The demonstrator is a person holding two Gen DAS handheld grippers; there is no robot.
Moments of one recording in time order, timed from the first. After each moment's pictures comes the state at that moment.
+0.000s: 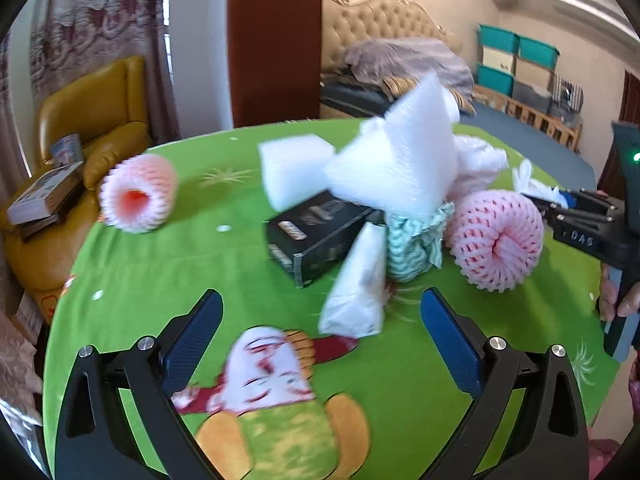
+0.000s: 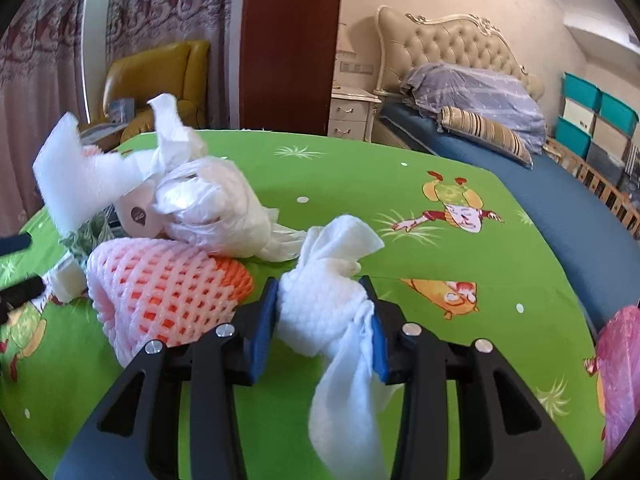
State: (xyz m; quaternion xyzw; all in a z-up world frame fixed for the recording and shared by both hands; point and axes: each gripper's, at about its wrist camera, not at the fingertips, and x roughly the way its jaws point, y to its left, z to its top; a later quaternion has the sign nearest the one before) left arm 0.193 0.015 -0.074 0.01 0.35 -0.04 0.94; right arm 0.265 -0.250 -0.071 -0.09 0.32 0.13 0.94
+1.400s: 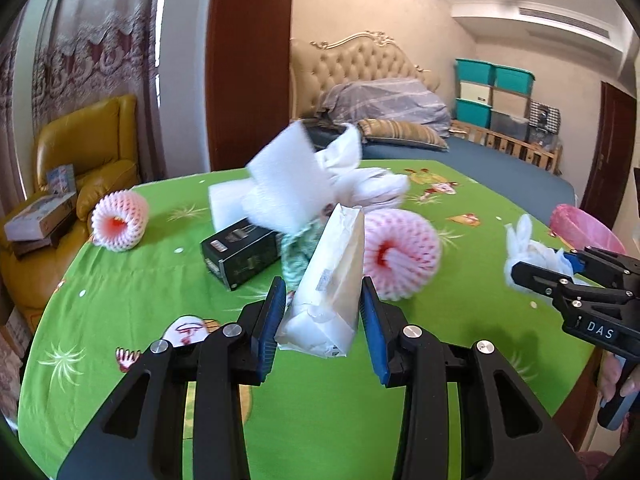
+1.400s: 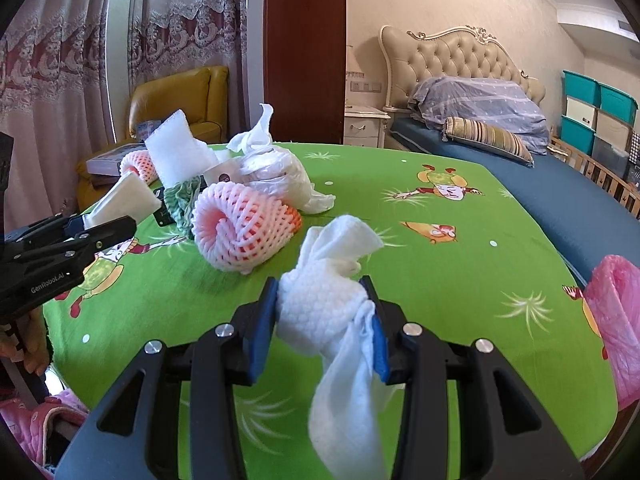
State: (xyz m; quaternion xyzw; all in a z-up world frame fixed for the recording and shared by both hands) left arm 0.128 -0.048 -0.061 0.00 0.25 -0.06 0.97; right arm 0.132 -0.278 -0.065 -0.06 0.28 0.16 0.95
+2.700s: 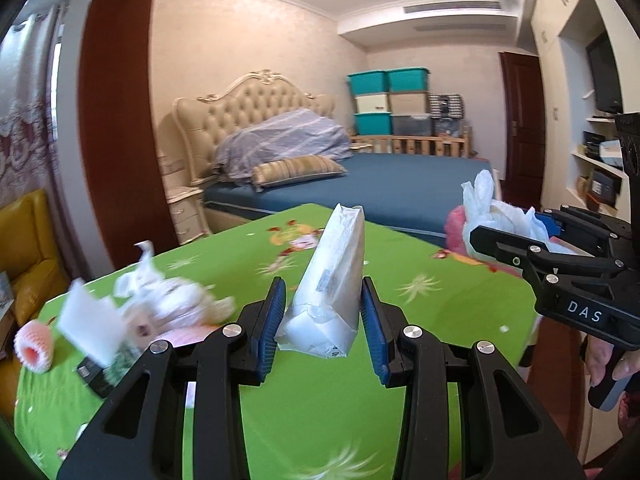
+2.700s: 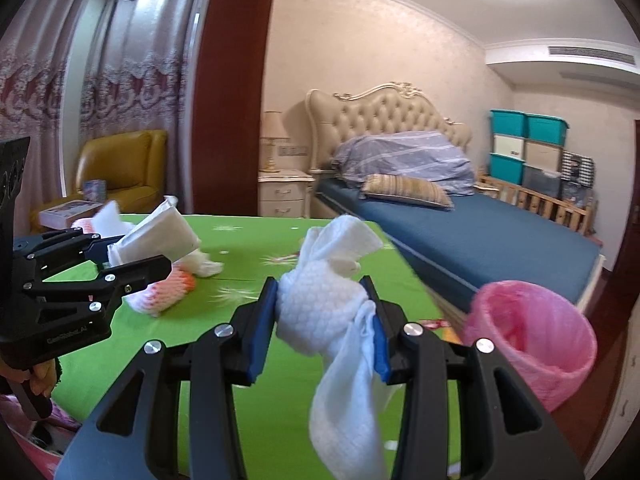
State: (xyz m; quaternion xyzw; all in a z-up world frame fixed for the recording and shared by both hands) left arm 0.132 -0.207 -0.012 0.10 0.18 -0.23 0.95; right arm 0.076 -0.409 -0.004 -0.04 0.16 0.03 0.99
